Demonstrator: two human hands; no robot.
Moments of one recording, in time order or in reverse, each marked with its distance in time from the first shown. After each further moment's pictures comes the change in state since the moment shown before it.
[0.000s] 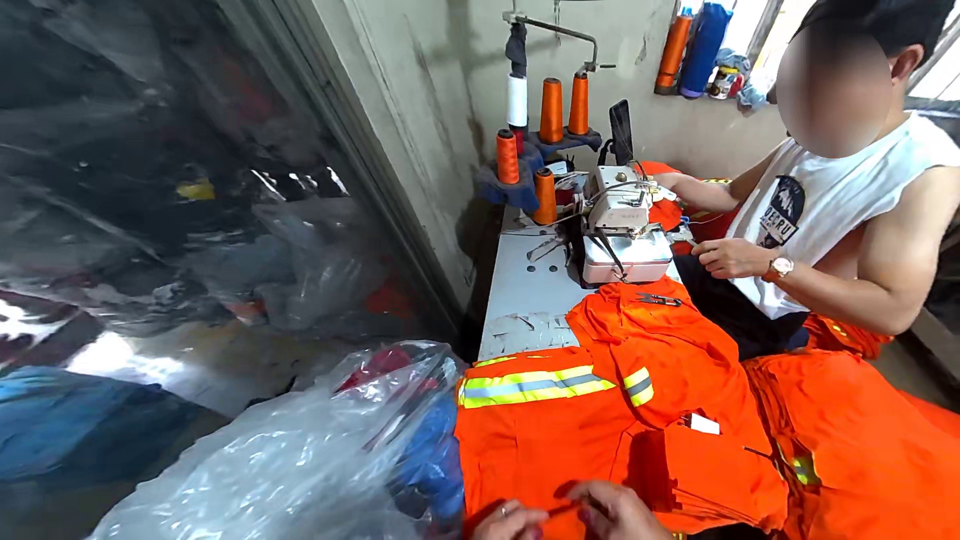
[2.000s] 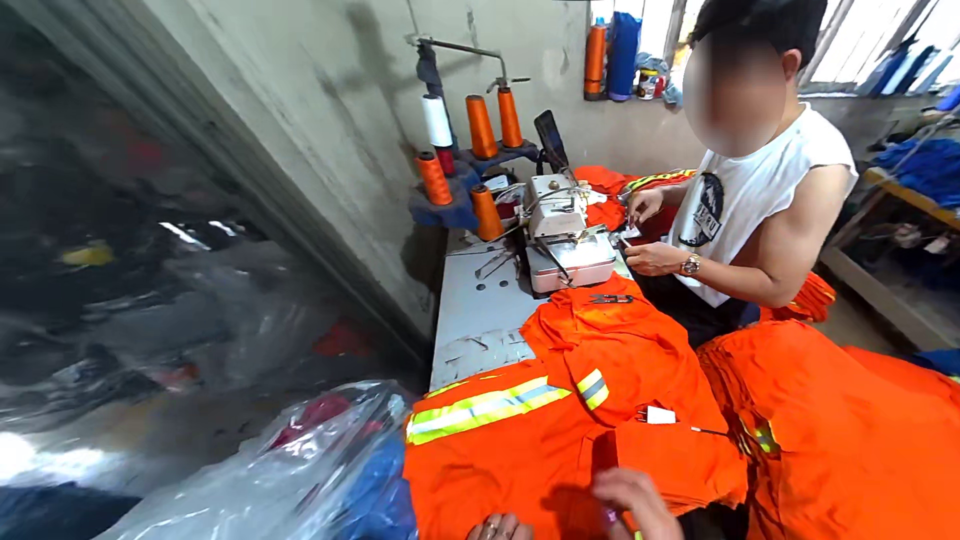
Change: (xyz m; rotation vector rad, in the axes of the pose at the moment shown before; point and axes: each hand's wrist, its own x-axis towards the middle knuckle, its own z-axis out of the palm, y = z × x) left_hand 0.027 -0.004 0.029 0.603 -0.229 0.274; right_hand -0.066 -0.038 -0.027 0.003 0.740 -0.362
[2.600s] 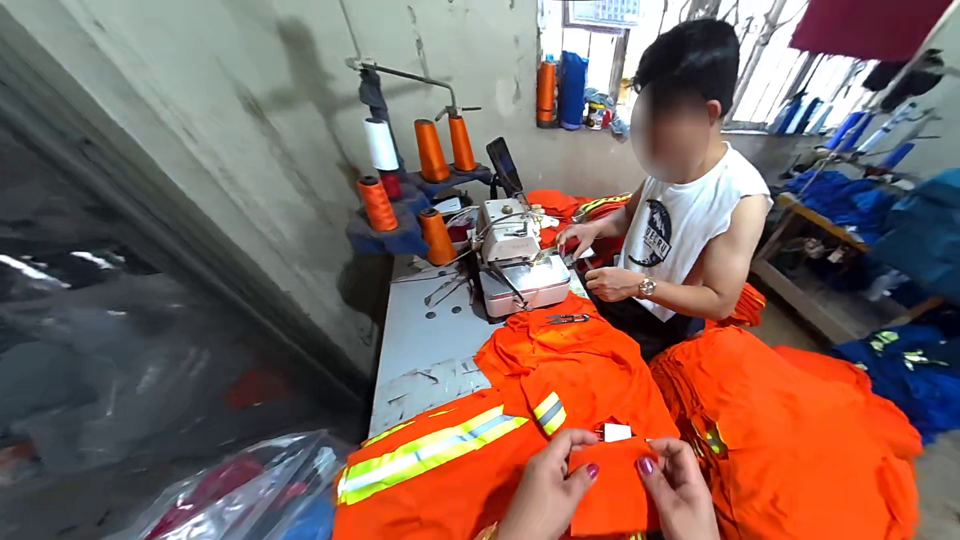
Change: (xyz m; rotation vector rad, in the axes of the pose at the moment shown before) left_hand 0.128 0.119 -0.092 -0.836 0.161 0.029; right_hand 0.016 0.002 -0.064 0.108 0.457 0.440
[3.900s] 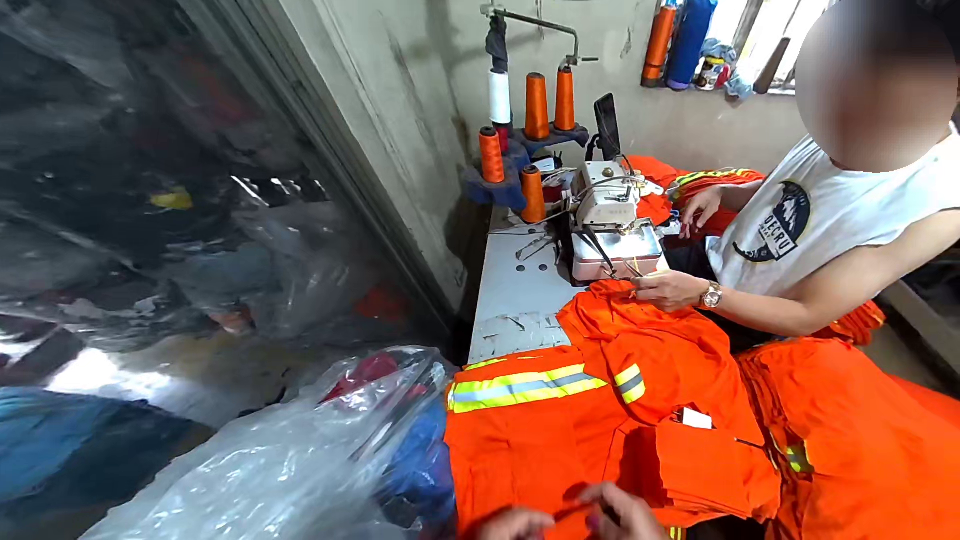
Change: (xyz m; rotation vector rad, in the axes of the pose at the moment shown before) left_hand -0.158 -0.114 -0.064 0.009 0.048 -0.268; right_hand -0.041 0.071 0.087 -0.271 -1.000 0.068
